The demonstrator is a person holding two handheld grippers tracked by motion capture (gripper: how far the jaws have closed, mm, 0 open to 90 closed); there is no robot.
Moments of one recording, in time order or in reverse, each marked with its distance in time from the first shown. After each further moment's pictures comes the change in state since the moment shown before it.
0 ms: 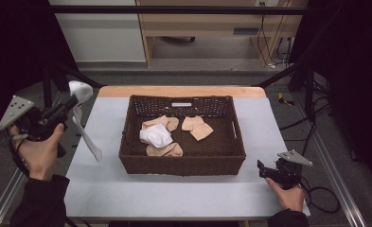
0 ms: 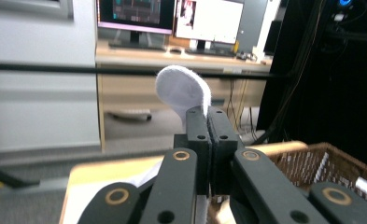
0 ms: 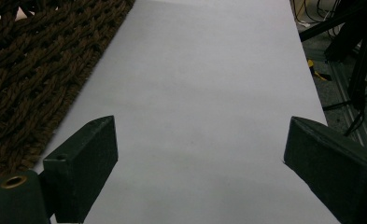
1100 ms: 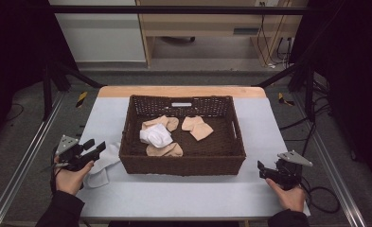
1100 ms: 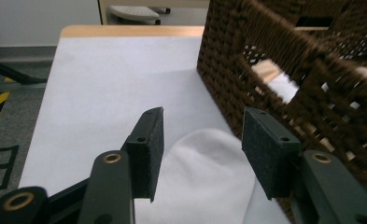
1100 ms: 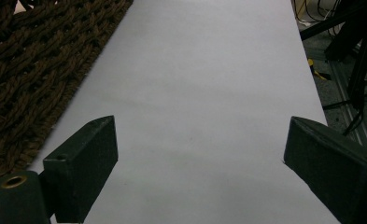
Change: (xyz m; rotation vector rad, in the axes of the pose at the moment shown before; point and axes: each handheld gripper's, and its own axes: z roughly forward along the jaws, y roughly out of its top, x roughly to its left) left arm 0.016 -0.135 0.022 0.330 0.052 -0.024; right arm -0.001 -0.001 -0.001 0.008 0.000 -0.005
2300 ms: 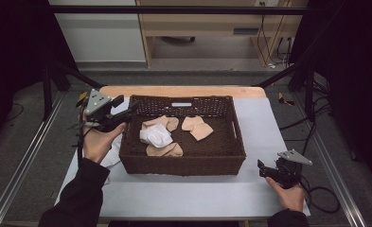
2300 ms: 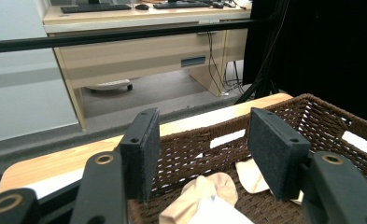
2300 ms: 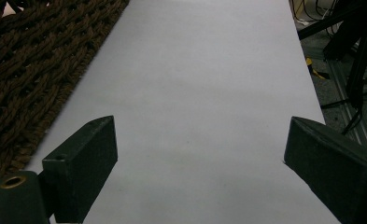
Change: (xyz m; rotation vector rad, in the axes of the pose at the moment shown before) left arm -0.112 0.131 0.030 -0.160 -0.107 0.173; right arm -0.001 0.001 0.004 0.004 -0.005 0.008
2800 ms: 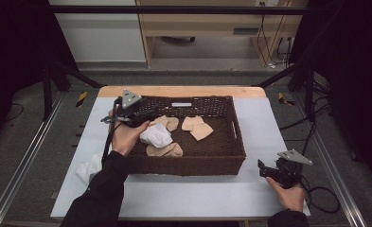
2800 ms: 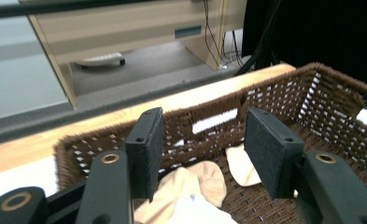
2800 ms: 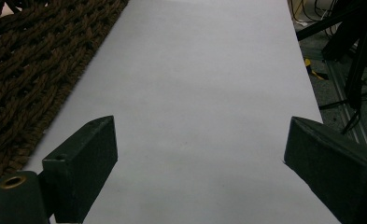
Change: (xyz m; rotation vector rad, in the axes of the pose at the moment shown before) left arm -0.026 -0.022 0.062 0.142 -0.003 0.020; right arm -0.001 0.000 0.000 -0.002 -0.005 -0.005
